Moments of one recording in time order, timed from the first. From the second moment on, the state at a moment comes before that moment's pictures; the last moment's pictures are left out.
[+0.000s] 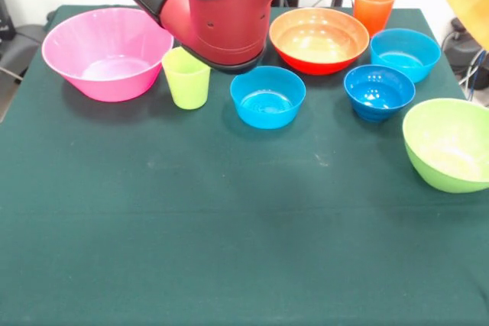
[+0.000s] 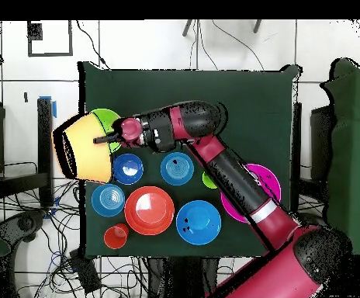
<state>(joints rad) -0.97 0.16 1.34 1.62 0.02 1.13 1.68</state>
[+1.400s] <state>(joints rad) -0.96 0.30 1.41 1.51 0.02 1.33 1.68</state>
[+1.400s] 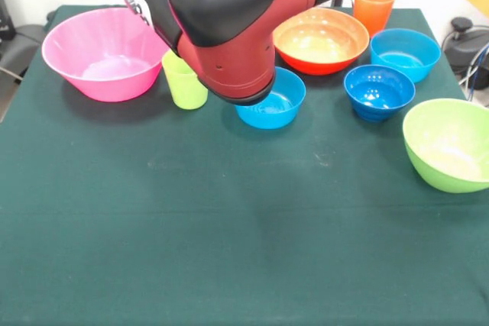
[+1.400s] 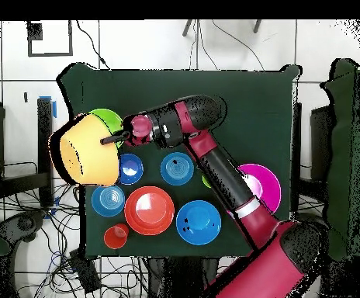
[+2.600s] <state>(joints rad) -0.93 0.34 1.48 1.48 0.03 1.37 1.68</state>
